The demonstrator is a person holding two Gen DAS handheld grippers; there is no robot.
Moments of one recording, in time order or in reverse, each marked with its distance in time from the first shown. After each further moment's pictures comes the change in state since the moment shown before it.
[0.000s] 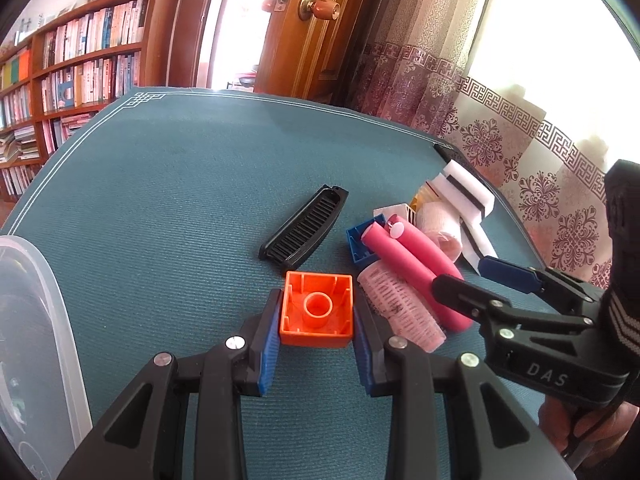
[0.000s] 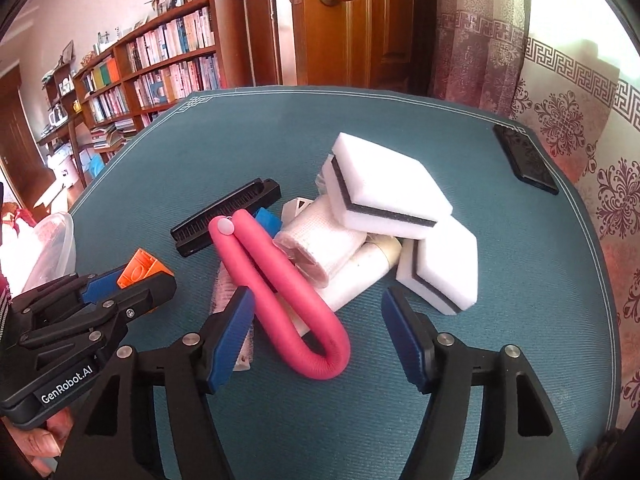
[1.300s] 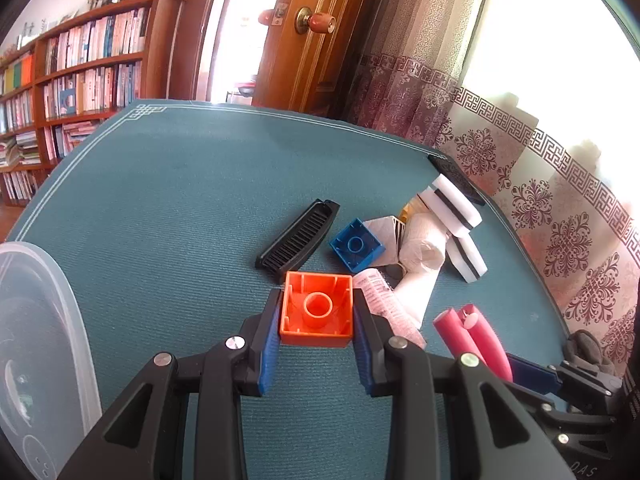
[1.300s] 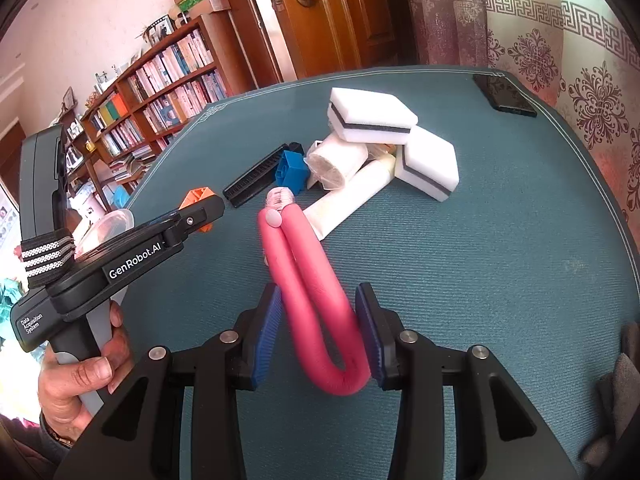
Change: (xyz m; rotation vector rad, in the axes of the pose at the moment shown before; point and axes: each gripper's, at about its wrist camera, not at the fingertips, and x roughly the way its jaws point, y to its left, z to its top) left arm -0.019 -0.009 0.003 0.008 -0.046 0.008; right arm -0.069 -0.002 -0.064 0.179 0.003 0.119
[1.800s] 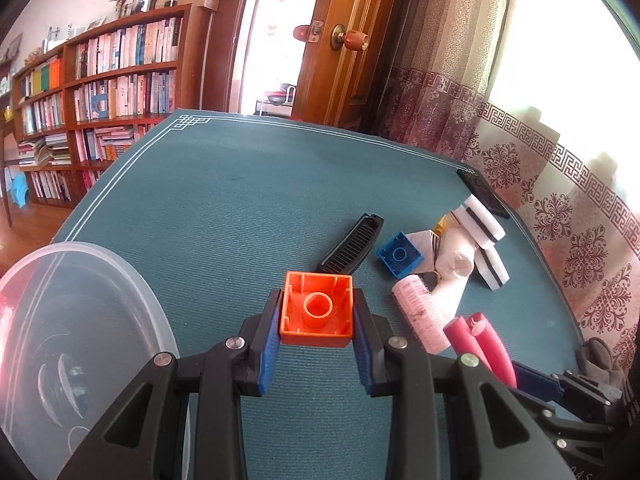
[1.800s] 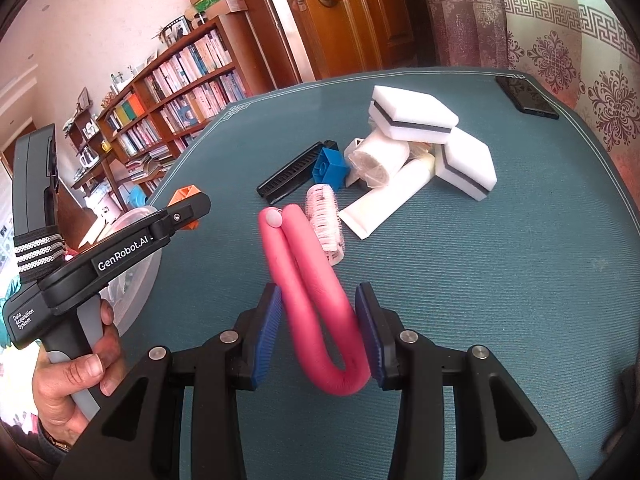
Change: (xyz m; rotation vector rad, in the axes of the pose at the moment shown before) left arm -0.027 0.026 -0.001 -0.030 -0.027 0.103; right arm 0.006 0.025 0.000 -0.007 -0.004 0.064
